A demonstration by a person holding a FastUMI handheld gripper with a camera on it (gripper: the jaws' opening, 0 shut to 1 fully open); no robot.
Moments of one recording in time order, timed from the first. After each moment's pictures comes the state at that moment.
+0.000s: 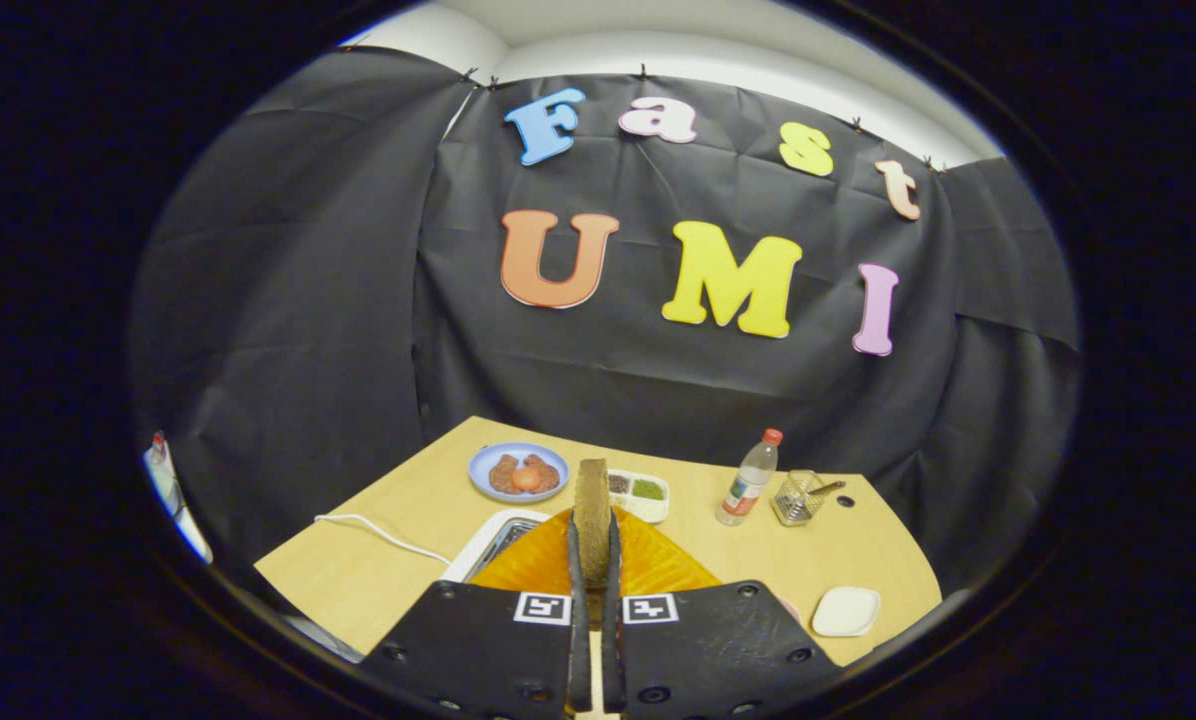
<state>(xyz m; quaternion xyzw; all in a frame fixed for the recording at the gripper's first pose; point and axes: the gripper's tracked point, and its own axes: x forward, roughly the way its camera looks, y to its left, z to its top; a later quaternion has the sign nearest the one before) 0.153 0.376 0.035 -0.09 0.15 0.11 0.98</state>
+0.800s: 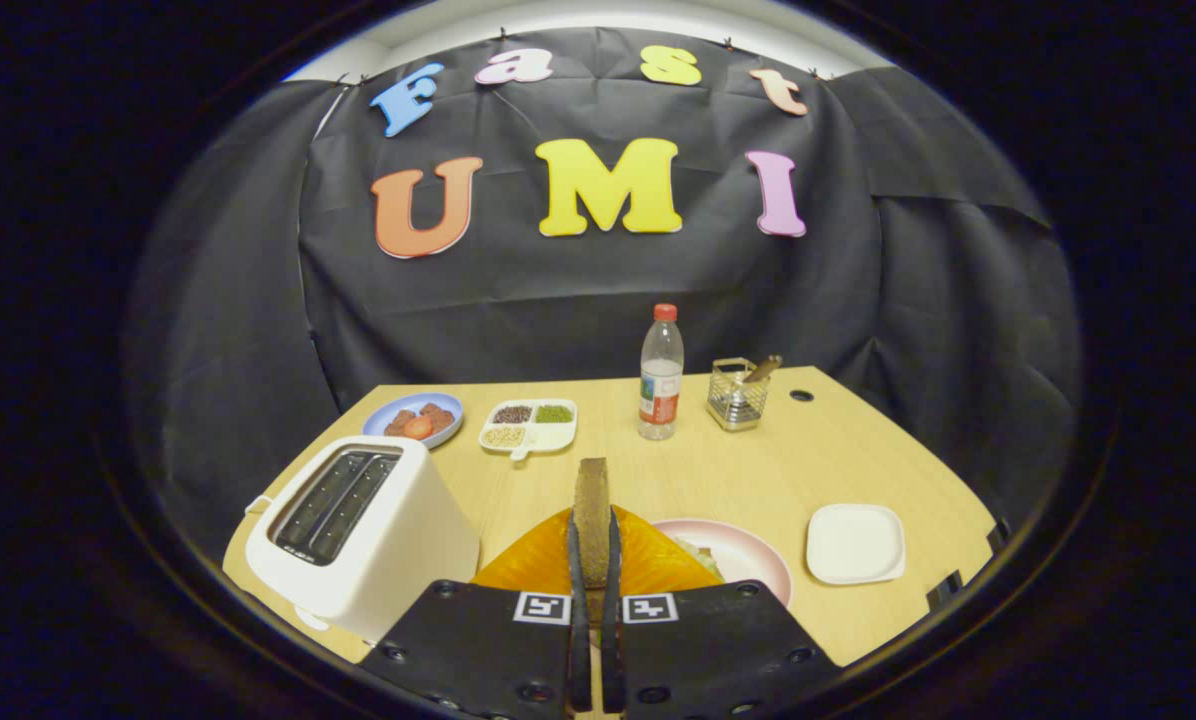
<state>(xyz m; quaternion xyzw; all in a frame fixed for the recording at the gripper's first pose) 0.202 0.240 -0.102 0.02 0.23 0.02 0.97</state>
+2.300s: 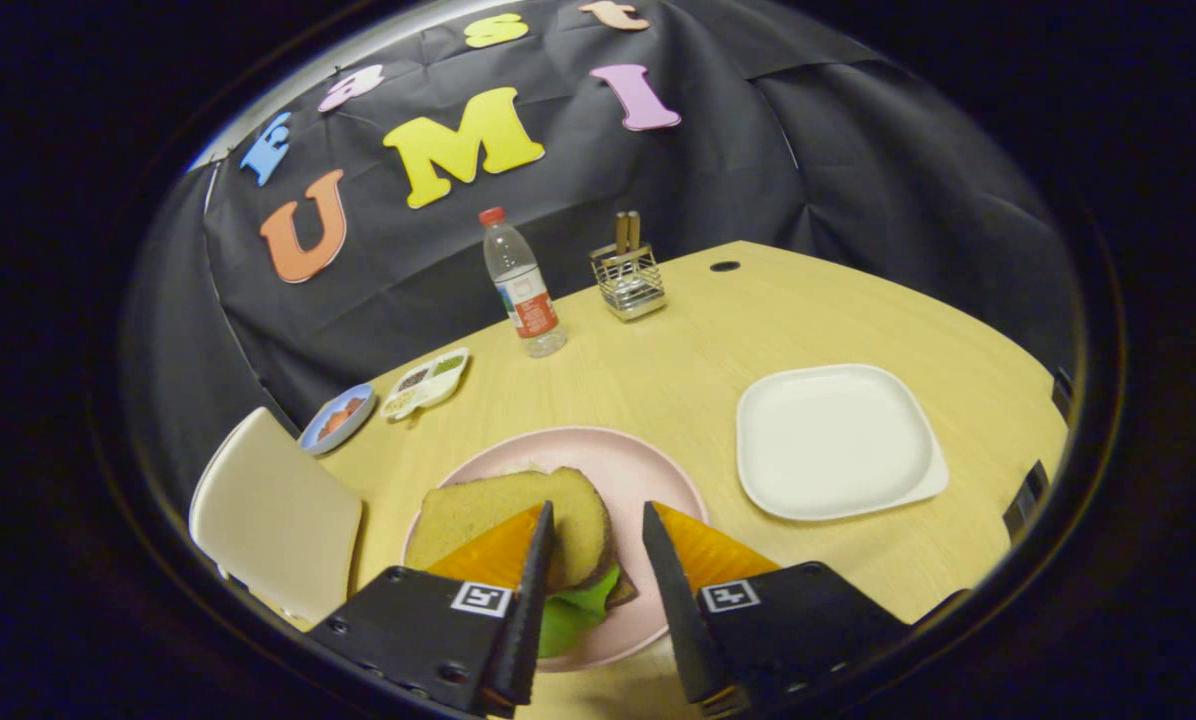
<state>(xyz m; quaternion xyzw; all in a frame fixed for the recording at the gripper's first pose) 0.214 0.111 -0.213 0.17 0.28 -0.02 0.95</state>
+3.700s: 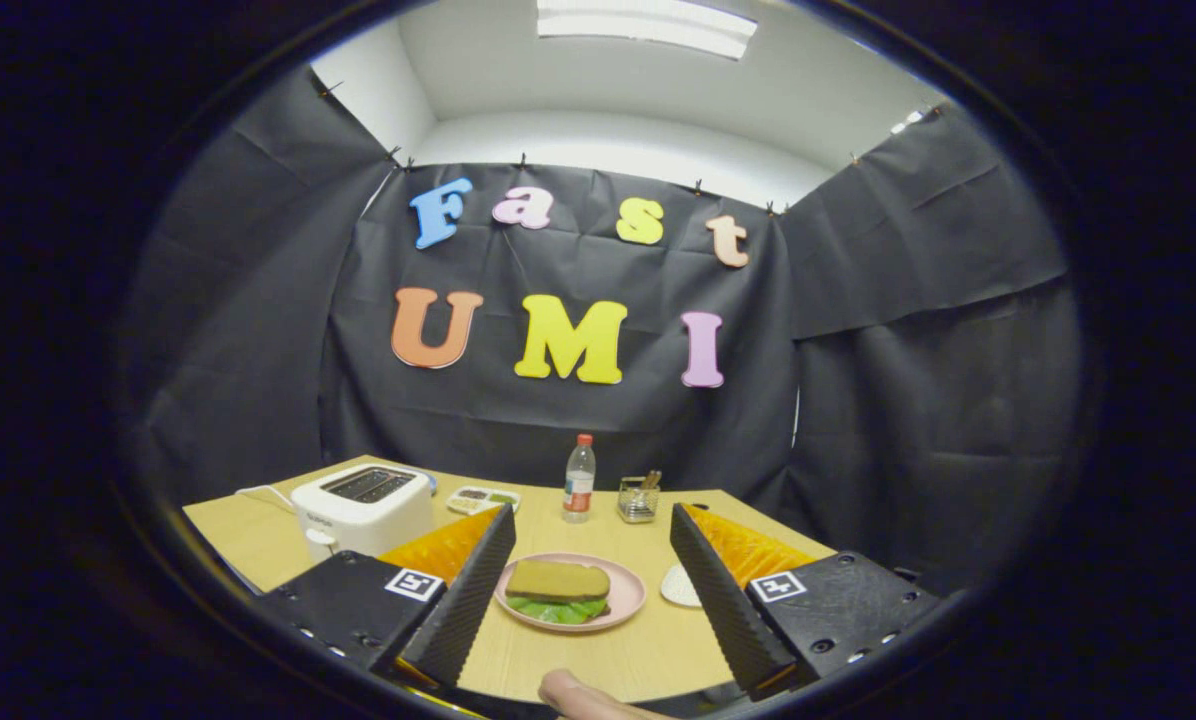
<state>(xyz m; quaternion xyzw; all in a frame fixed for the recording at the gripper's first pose) -0.014 0.157 -0.004 -0.06 -0.03 -0.03 1.00</state>
